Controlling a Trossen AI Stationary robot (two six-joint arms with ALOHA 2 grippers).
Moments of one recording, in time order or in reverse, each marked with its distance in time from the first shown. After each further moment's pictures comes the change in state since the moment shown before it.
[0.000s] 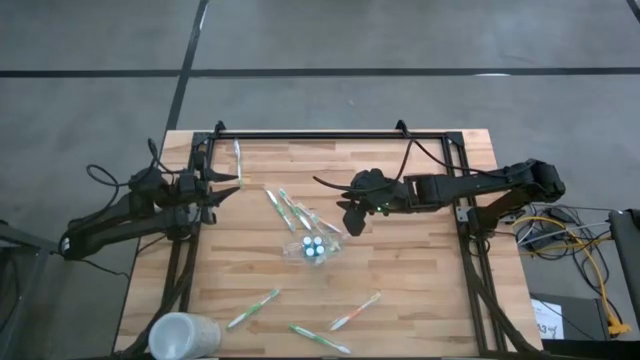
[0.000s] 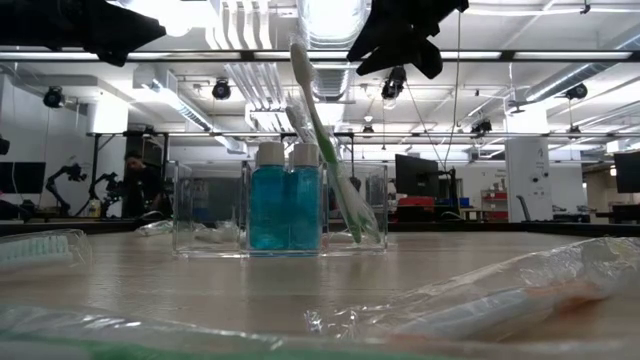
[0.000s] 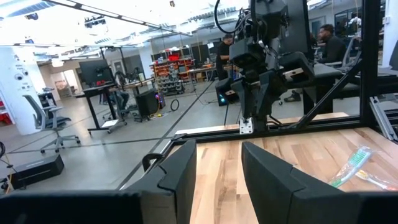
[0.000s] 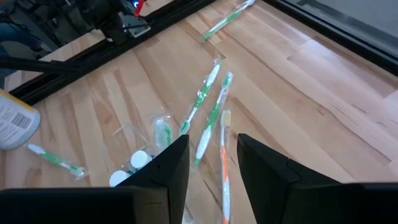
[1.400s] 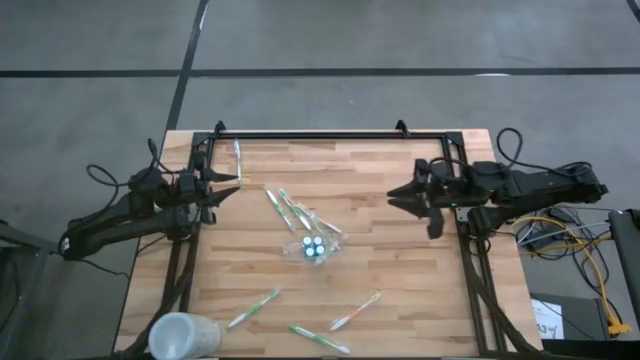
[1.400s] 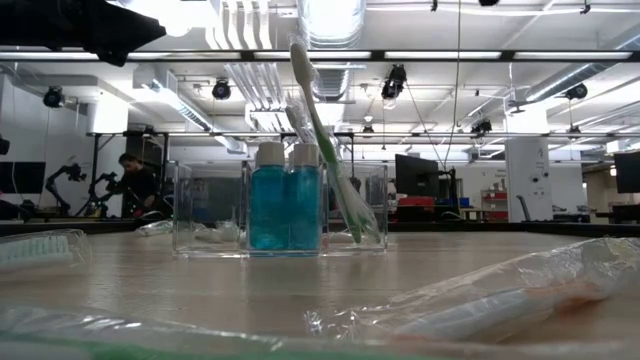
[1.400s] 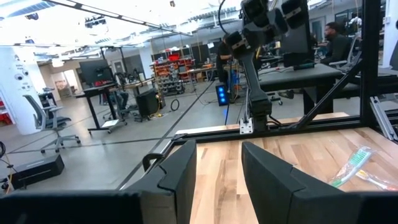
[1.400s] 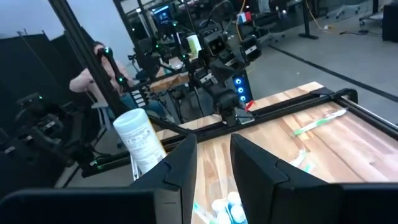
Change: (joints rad) left arm 0.000 0.000 0.000 0.000 0.000 0.000; right arm 0.091 -0.629 -0.295 0.248 -0.182 -0.188
